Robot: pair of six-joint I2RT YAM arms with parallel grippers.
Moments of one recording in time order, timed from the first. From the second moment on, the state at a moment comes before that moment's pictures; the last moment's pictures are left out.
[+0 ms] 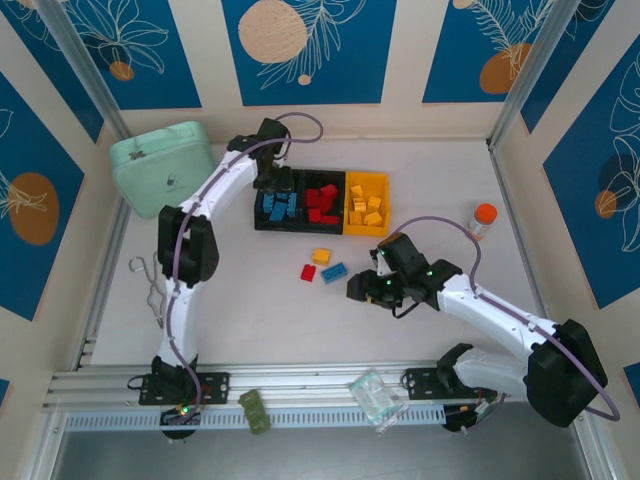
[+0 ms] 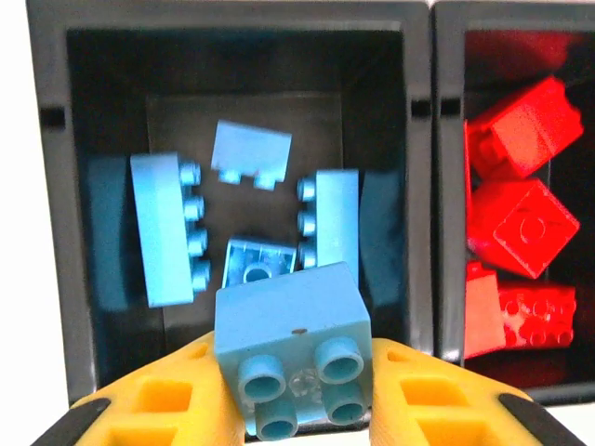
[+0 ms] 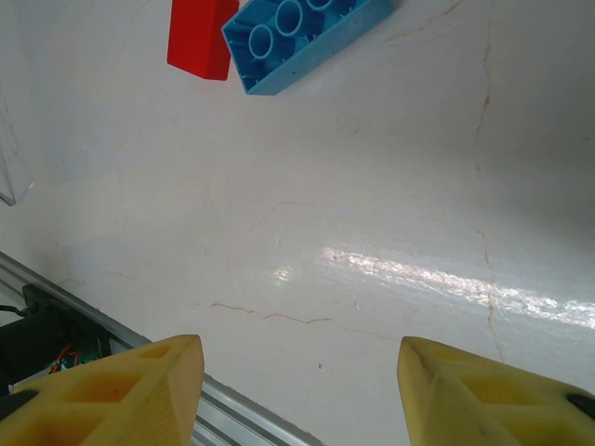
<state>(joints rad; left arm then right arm) -0.40 2.25 2.15 -1.04 0.02 -0.31 0.62 1.12 0.66 -0.57 -0.36 0.78</state>
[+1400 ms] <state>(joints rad) -0.39 1.88 1.65 -0.78 0.19 -0.35 0.67 1.26 0.80 -0.61 -0.25 0.83</state>
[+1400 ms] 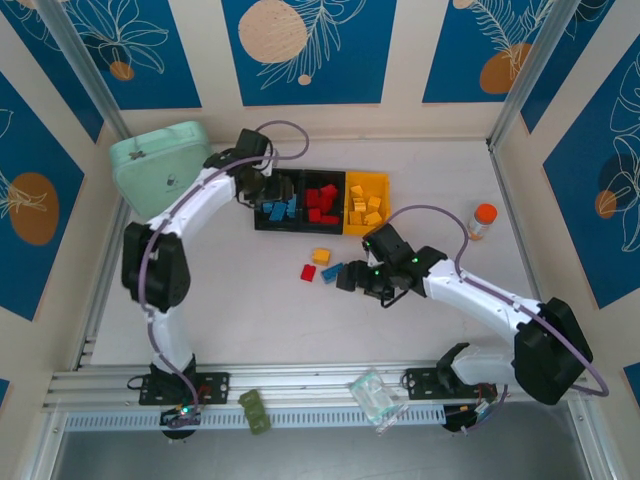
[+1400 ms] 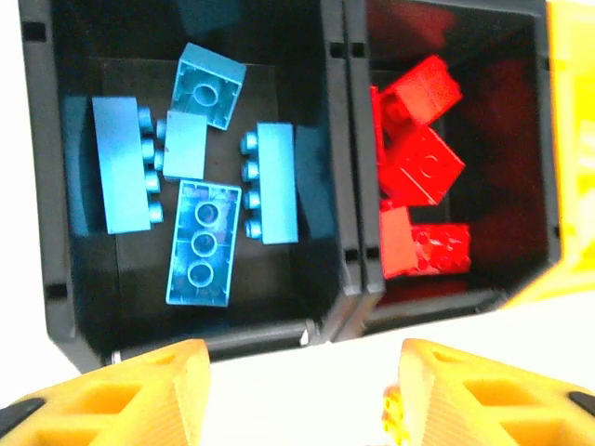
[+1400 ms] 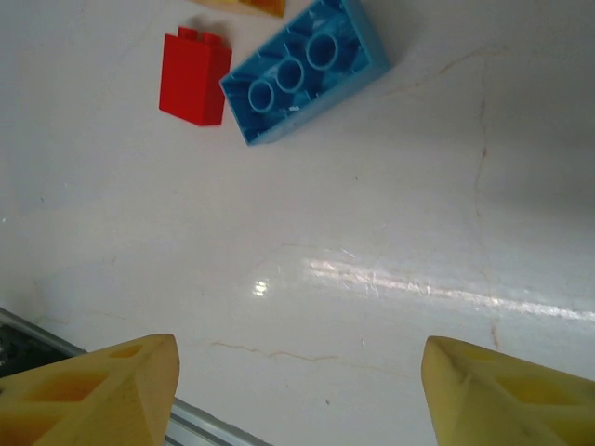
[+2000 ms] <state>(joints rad) -0.41 1.26 0.89 -0.59 0.29 -0.50 0.73 1.64 1.10 -0.70 -0.11 0.98</state>
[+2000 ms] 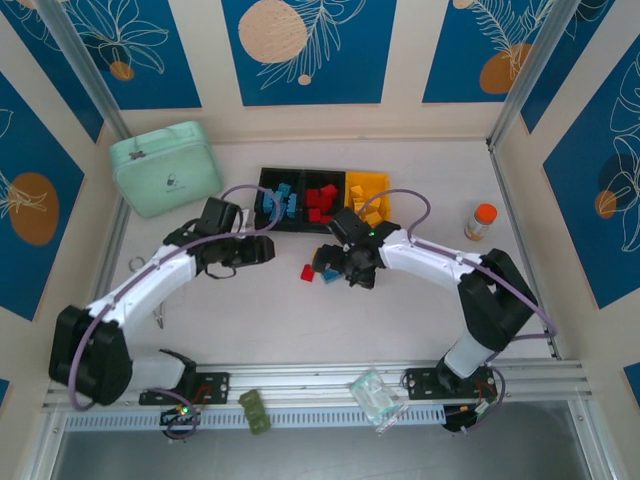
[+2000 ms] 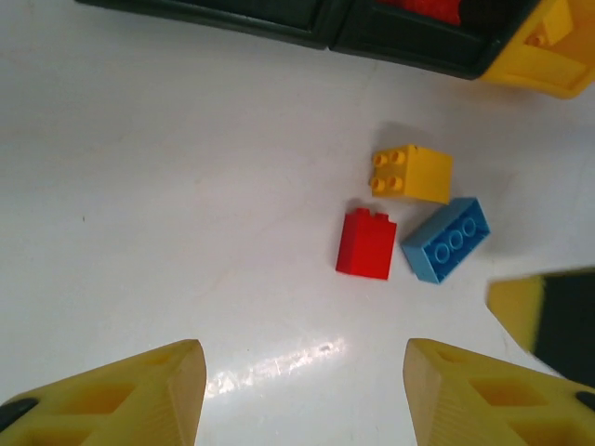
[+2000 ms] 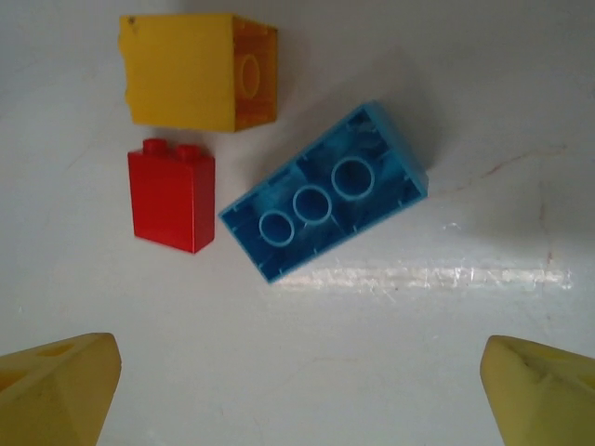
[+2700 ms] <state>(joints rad) -0.43 1.15 0.75 -0.56 0.29 -0.59 0.73 1.87 1.25 -0.78 -0.02 1.10</state>
